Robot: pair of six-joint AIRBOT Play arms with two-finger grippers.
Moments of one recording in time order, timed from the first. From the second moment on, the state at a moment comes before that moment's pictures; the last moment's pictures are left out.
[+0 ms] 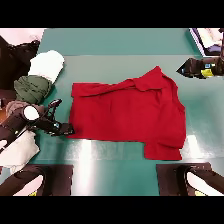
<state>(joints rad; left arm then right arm) -0.11 -1.02 0.57 1.16 -1.11 -1.52 -0.02 -1.08 1.36 -1.27 1.21 1.59</state>
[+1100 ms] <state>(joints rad) -0.12 -0.98 0.80 1.14 -1.20 -1.42 -0.51 -1.01 0.69 -1.28 1.41 1.45</state>
